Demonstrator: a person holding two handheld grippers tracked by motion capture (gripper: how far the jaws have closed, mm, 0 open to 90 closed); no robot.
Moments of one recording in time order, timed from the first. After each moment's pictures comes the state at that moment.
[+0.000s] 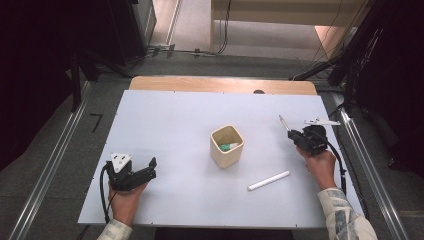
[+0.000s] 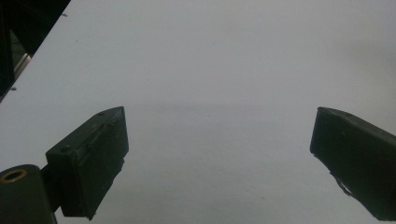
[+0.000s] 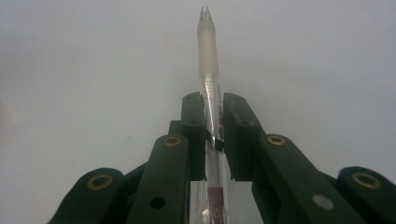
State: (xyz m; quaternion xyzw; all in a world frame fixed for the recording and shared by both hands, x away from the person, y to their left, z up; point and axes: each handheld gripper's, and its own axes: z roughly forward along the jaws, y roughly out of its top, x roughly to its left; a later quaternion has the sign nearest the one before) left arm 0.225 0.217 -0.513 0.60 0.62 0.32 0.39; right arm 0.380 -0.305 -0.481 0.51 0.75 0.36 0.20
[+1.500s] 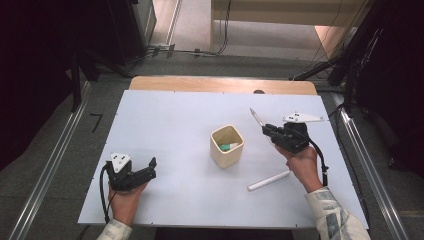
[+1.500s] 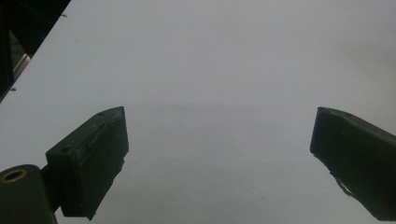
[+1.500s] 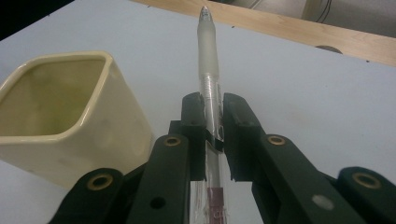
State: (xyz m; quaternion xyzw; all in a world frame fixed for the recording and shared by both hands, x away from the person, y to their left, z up) left arm 0.225 0.218 -0.513 0.60 0.62 0.32 0.40; right arm 0.347 -0.231 -0.430 0.41 0.78 0.44 0.18
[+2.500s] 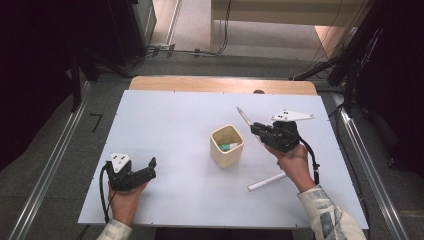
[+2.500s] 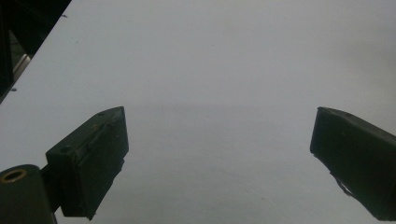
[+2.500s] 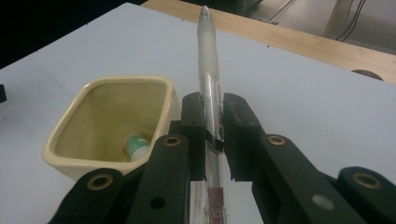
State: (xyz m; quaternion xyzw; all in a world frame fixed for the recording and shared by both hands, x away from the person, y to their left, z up) left arm 0.225 0.218 -0.513 0.60 0.62 0.32 0.40; right arm 0.339 -0.200 -0.415 0.37 0.79 0.46 0.16
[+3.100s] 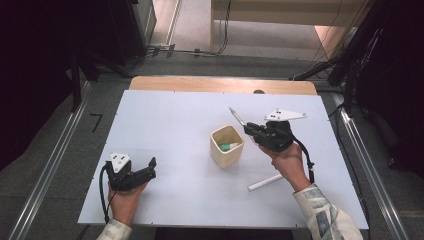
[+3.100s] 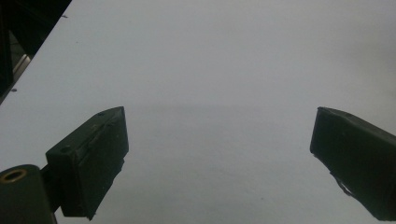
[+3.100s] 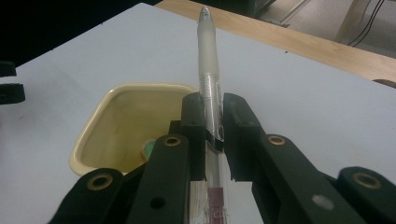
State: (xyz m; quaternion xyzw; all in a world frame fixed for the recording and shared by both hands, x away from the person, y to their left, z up) left arm 0.225 0.218 -0.513 0.60 0.62 0.32 0.40; right arm 0.336 -0.184 -0.411 0.36 0.80 0.46 0.16
